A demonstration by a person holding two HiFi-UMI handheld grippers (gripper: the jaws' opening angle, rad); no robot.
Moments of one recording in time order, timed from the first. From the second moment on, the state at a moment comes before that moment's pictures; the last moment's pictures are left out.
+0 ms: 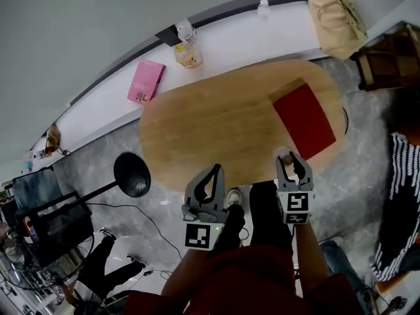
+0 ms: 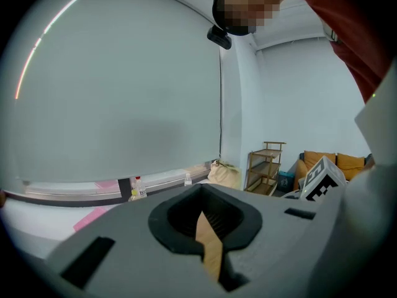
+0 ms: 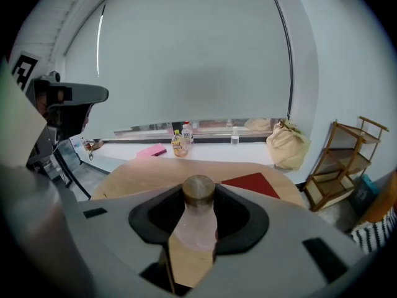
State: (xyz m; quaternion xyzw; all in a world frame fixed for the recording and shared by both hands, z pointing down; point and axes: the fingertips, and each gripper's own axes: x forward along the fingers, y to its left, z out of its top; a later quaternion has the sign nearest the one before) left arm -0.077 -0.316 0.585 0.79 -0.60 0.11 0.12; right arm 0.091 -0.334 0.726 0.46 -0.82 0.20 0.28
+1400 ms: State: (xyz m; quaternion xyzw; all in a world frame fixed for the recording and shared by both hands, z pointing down) left arm -0.055 -0.332 0.664 0.75 -0.62 0.15 0.18; right arm 0.081 -0.361 0.896 0.36 -0.83 0.18 0.39
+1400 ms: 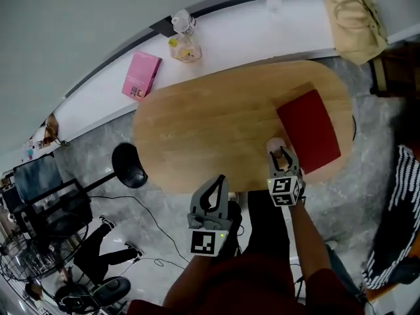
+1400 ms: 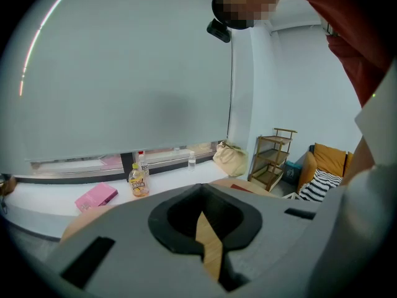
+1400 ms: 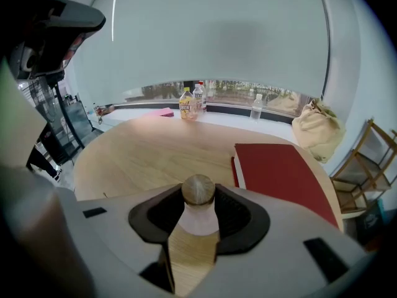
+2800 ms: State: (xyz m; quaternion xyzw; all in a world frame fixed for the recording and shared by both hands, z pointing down) left arm -0.129 -0.260 0.542 0.69 -0.71 0.08 0.11; right arm 0.050 -0.304 0.688 0.32 -0.88 0.13 0.32
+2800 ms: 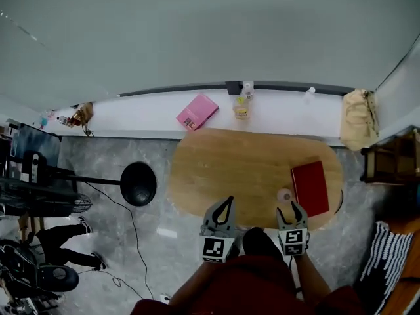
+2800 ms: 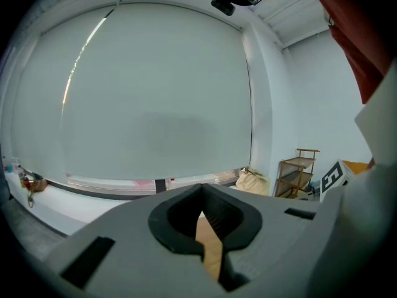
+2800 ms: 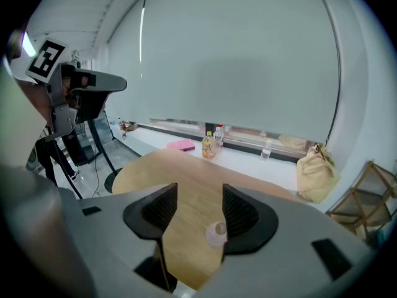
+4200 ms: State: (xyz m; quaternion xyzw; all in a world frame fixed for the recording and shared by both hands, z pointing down) left arm -0.195 -0.168 0.358 0.67 -0.74 0.01 -0.08; right arm -0.022 -0.248 0.361 0.39 -0.92 -0.09 0.03
